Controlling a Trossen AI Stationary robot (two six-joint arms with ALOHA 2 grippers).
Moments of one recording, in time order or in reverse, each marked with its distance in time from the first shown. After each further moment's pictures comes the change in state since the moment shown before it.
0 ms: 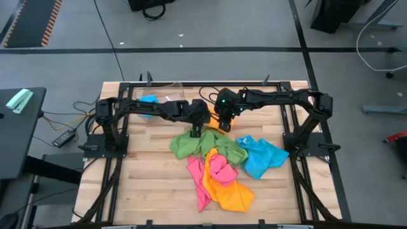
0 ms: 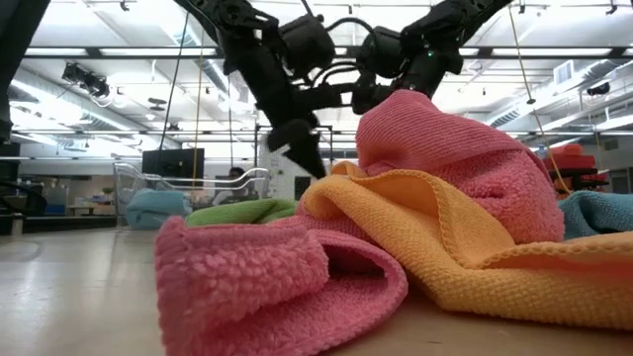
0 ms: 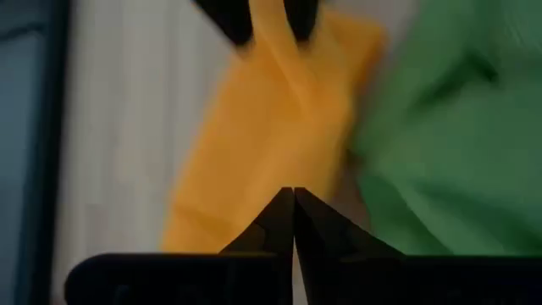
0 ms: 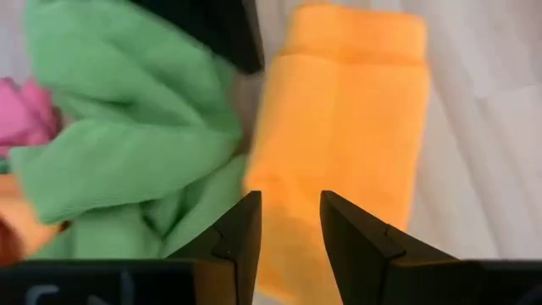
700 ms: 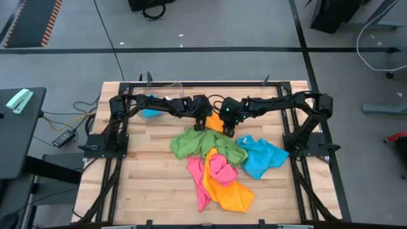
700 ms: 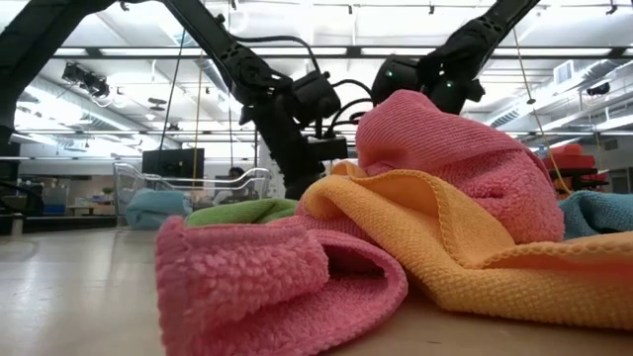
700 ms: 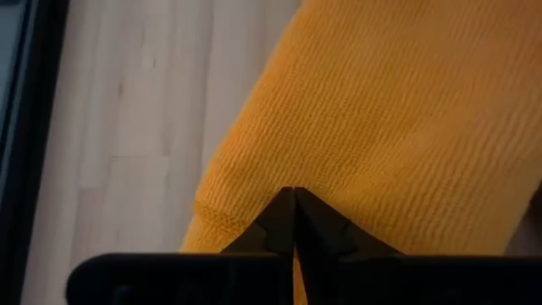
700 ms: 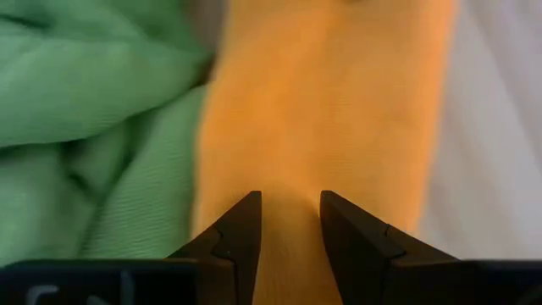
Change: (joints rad) left arm 0.105 0.184 0.000 0.179 -0.003 0.016; right arm 0.023 0.000 -0.213 0.172 0.053 0.053
